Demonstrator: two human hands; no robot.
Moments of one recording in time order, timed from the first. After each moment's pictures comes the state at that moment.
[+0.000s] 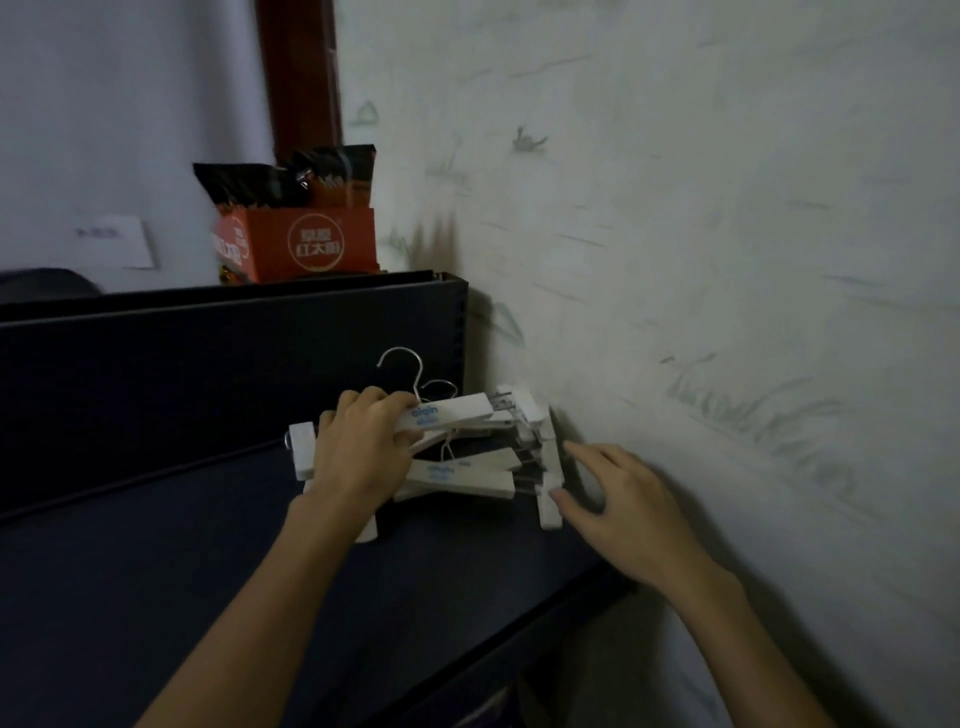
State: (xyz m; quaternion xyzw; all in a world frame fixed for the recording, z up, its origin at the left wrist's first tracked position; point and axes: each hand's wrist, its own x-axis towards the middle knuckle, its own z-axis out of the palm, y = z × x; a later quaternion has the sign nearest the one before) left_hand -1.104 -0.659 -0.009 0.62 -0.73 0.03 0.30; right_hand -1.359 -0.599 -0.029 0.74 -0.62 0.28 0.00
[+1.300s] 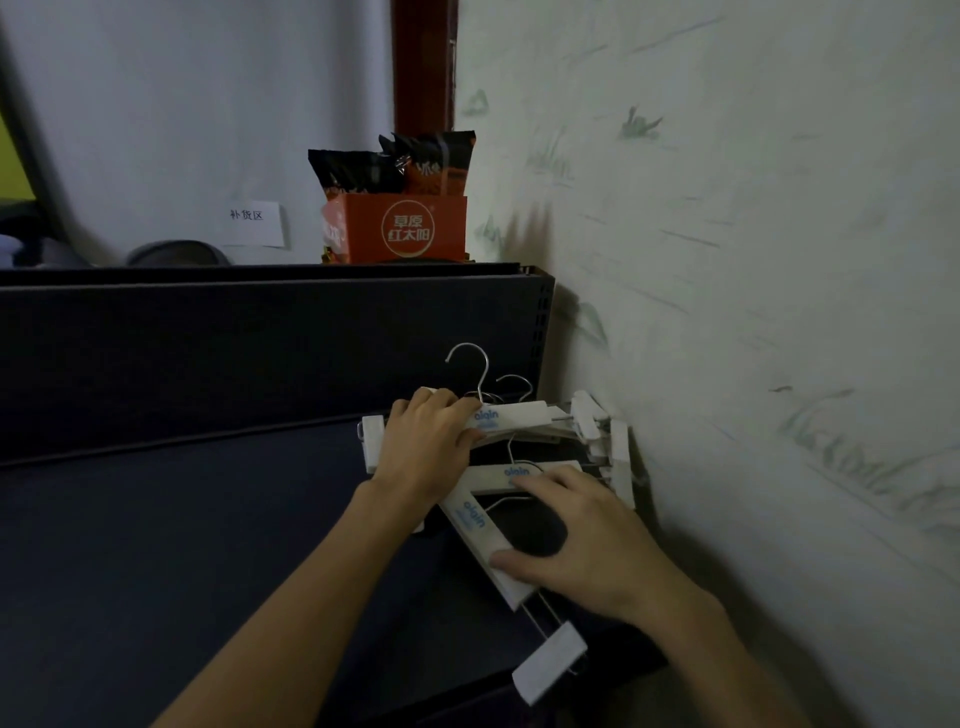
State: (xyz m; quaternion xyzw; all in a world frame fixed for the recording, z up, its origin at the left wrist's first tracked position) left_hand -1.109 -0.677 -0.032 0.62 -0.72 0.09 0.28; right_hand -1.304 -0.619 -0.025 0.86 -0.46 0.18 -0.10
